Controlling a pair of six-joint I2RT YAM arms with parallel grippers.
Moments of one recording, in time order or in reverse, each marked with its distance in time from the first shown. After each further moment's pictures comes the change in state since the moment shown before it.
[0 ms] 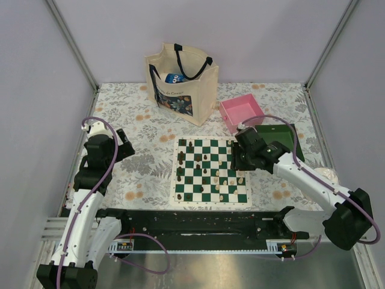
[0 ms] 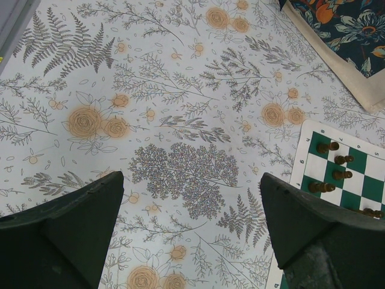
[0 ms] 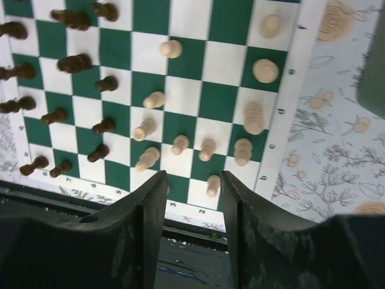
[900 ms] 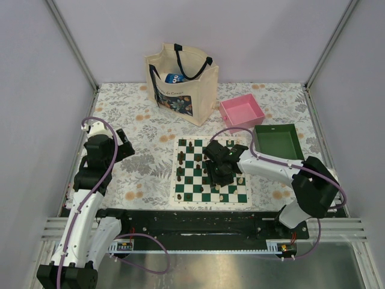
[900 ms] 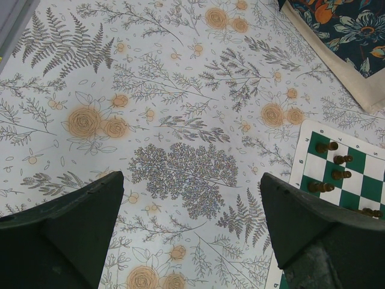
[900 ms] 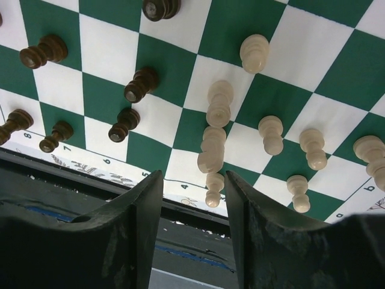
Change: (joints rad) left arm 0.003 -0.002 0.000 0.000 0.006 0.000; right arm 0.275 0.362 0.082 0.048 -0.103 0.091
